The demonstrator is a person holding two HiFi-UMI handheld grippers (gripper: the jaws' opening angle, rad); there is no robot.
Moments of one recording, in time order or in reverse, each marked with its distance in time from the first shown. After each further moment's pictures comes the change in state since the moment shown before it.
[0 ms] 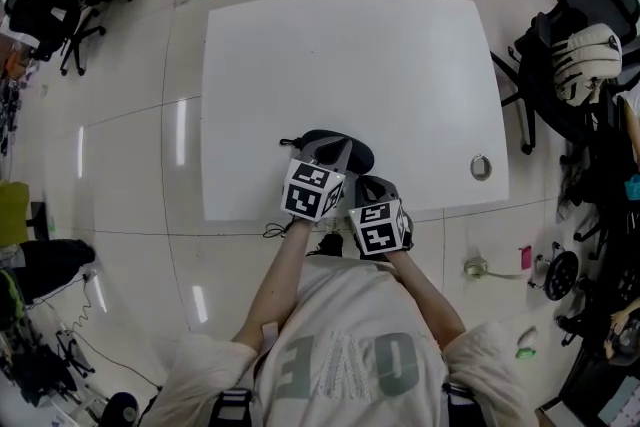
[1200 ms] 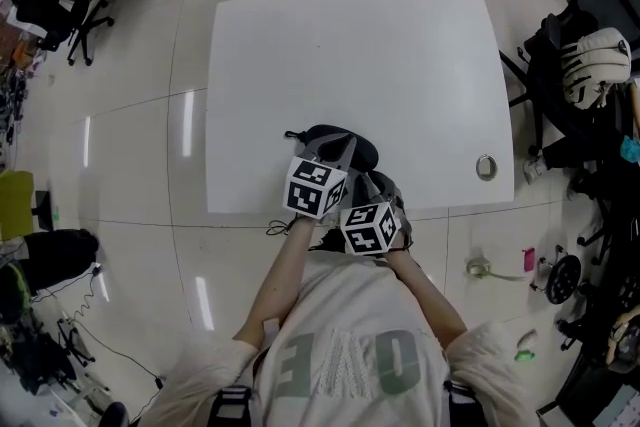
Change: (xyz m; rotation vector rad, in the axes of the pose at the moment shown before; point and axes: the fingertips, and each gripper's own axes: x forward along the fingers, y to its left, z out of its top) left arm -0.005 0.002 -0.001 -0.041 -0.030 0.010; right arm 0.002 0.006 0.000 -0.140 0.031 -0.121
